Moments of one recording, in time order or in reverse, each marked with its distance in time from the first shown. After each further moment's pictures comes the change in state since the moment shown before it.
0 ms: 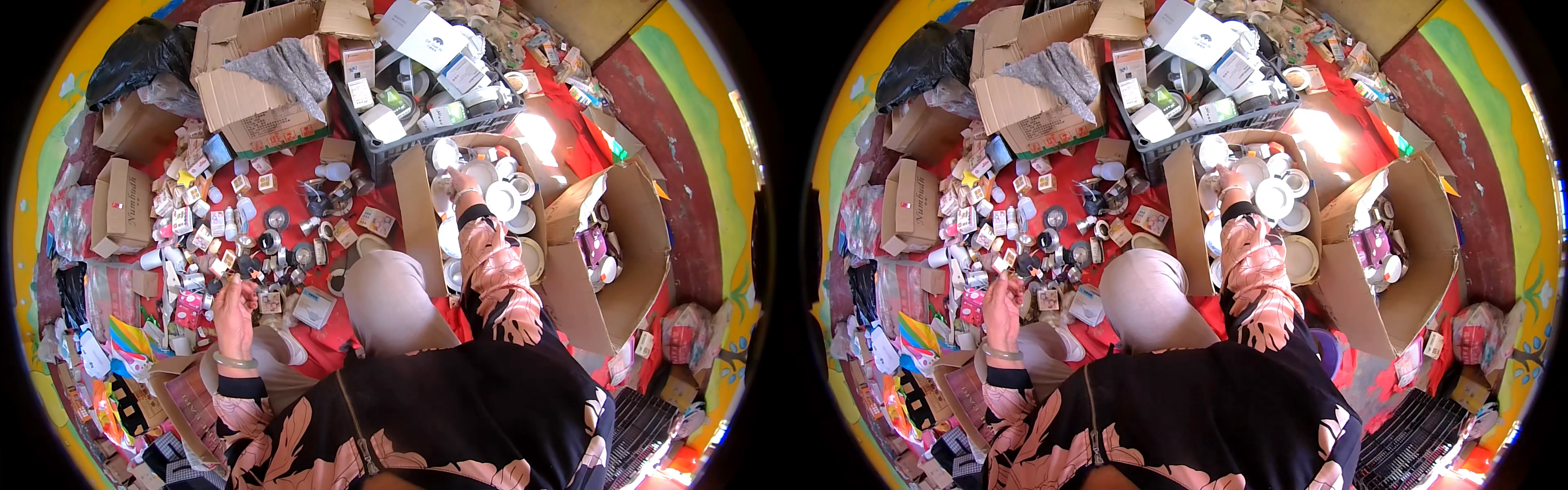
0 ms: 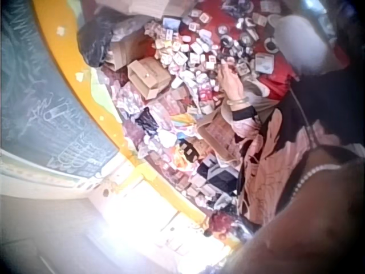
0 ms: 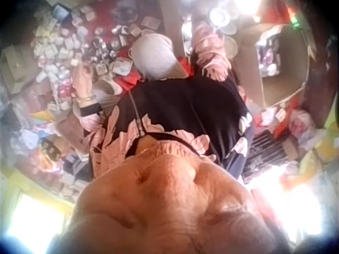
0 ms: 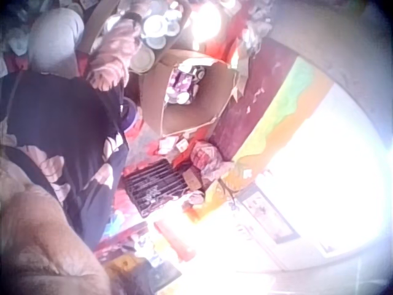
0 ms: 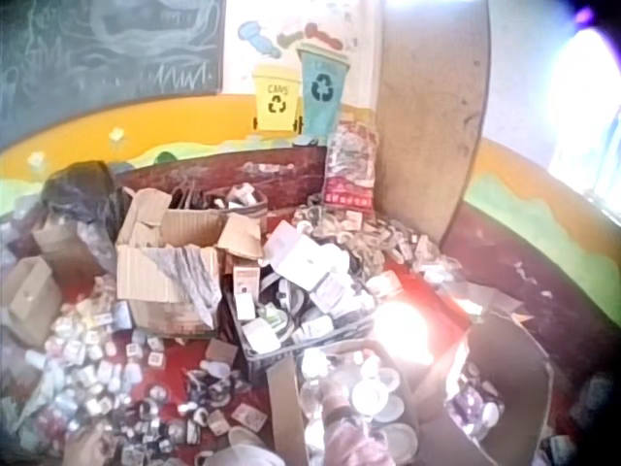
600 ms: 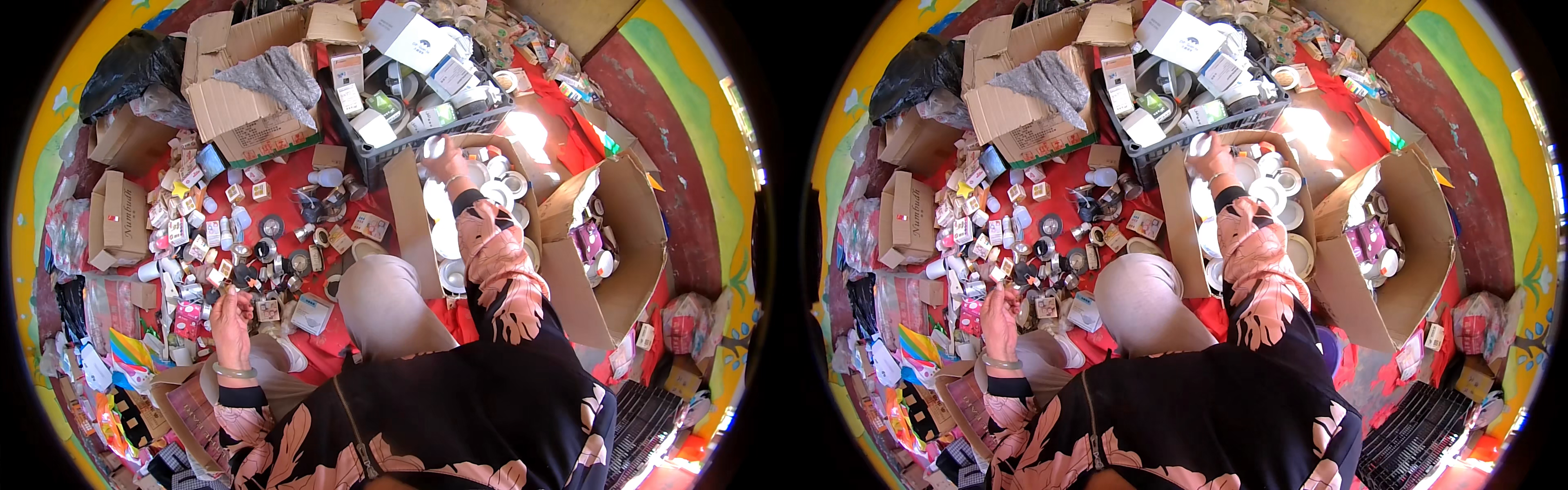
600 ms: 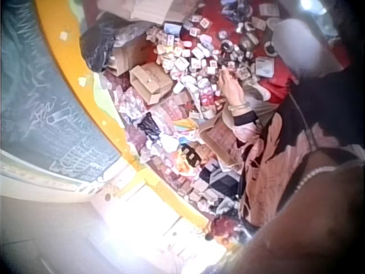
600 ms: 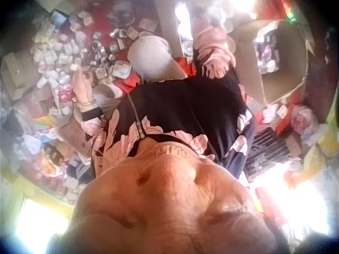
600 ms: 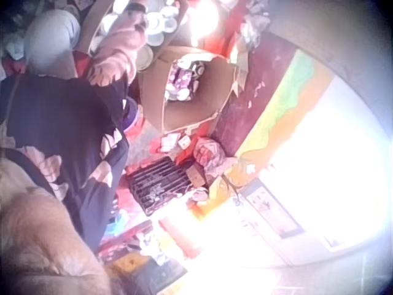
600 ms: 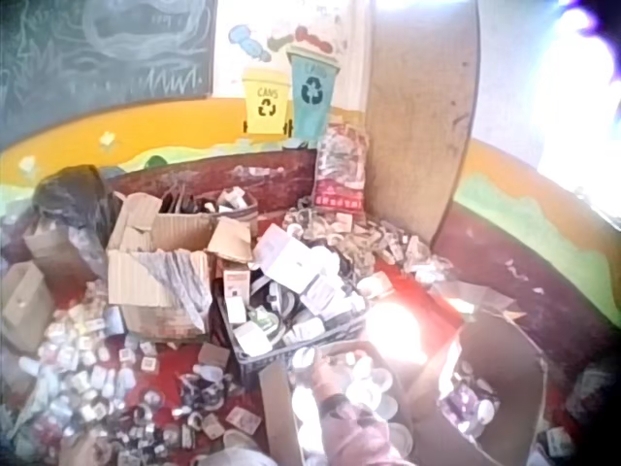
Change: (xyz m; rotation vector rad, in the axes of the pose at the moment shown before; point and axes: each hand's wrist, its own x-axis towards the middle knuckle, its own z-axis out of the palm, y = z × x) left_hand -0.002 -0.008 -0.013 0.036 0.054 0.028; right_hand -0.057 -0.093 0.009 -0.602 0.151 -0.432
